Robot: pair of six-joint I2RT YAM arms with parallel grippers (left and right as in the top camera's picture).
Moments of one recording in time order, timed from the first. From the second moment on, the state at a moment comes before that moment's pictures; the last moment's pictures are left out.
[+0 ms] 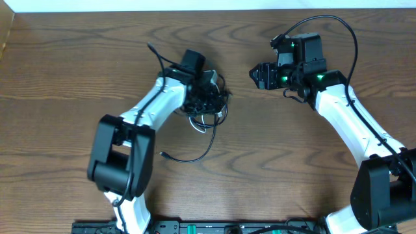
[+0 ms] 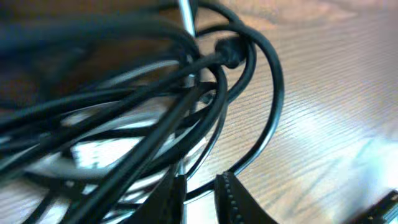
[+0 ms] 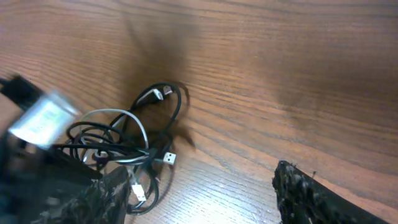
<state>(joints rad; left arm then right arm) -0.33 1.93 1.34 -0.73 0.48 -0.28 0.25 1.71 1.25 -0.37 -0.36 0.22</state>
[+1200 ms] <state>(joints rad) -0.16 1.65 1.40 -0.87 0.35 -0.22 0.47 2.03 1.25 -0.12 -0.53 0.92</state>
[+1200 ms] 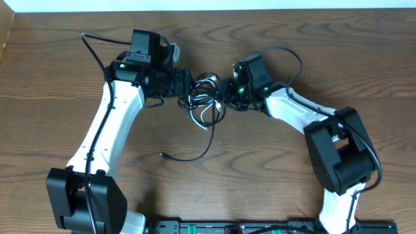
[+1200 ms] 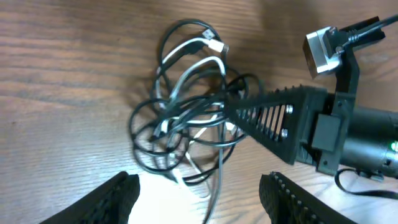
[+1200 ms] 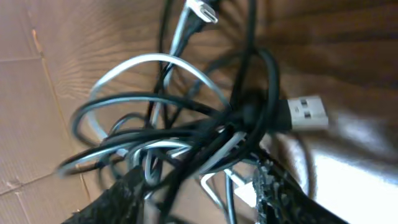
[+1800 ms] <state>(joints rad) -0.16 1.65 1.40 -0.87 0.34 -0.22 0.46 2.06 1.27 -0.16 -0.52 0.69</state>
